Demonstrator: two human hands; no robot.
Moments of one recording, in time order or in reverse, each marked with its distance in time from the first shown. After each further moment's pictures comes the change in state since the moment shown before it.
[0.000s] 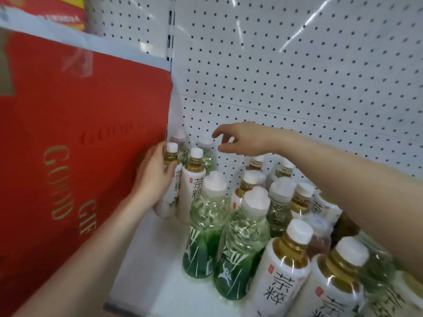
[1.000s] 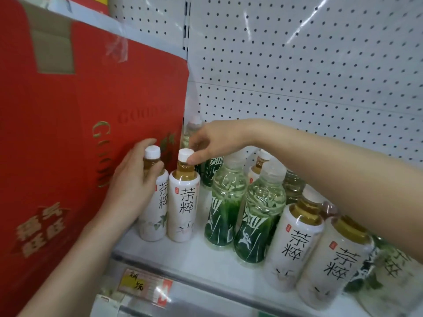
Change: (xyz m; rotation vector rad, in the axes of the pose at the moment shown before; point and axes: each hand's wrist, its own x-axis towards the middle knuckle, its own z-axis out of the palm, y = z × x) left_hand -0.088 -0.009 -0.091 0.029 0.058 0.066; right_hand -0.018 -0.100 0.020 0.004 -0.137 -0.221
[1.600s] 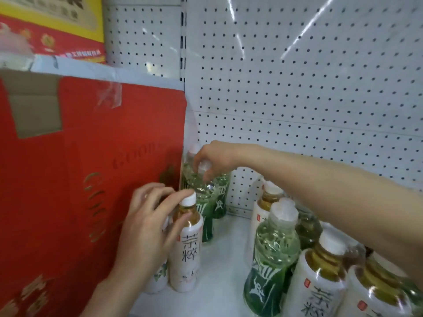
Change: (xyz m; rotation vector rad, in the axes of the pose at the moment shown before) left_hand 0.008 0.009 0.016 0.226 0.033 0.379; right_hand 0.074 0.062 -0.009 -0.075 0.070 0.028
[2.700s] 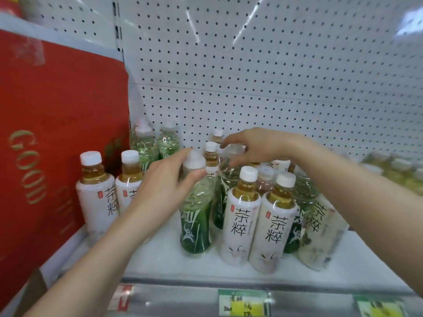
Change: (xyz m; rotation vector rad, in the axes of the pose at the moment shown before) left_hand 0.011 0.113 0.011 -0.435 -0.315 -0.063; right_hand -0.214 0.027 0.026 0.088 0.065 0.410
